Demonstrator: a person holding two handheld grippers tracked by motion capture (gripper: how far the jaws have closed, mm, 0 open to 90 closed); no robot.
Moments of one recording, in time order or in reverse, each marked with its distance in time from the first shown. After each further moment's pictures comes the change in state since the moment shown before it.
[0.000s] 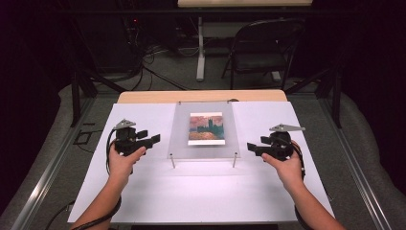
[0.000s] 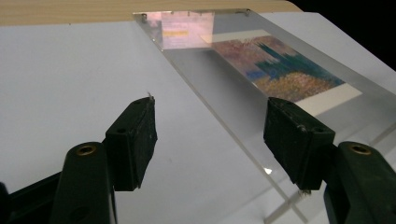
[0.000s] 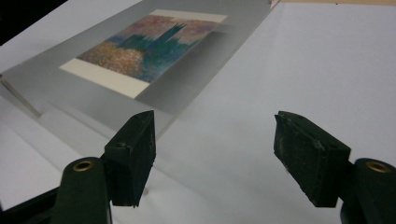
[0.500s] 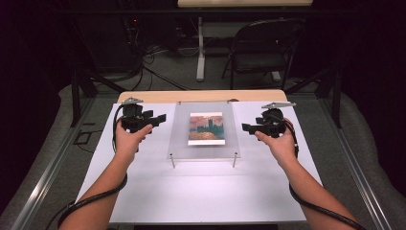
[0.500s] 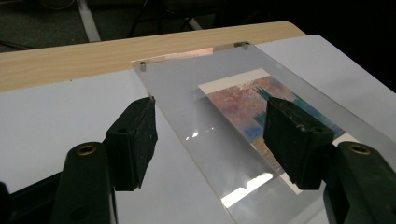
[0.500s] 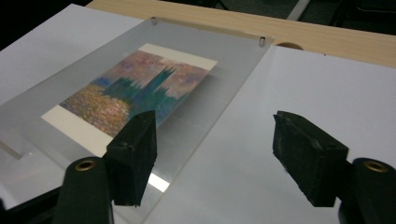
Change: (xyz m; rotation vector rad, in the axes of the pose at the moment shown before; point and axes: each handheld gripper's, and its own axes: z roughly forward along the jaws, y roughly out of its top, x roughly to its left) left arm -0.005 0.065 0.018 0.003 0.009 0.034; right arm -0.004 0.062 0.024 0.017 -0.031 -0.038
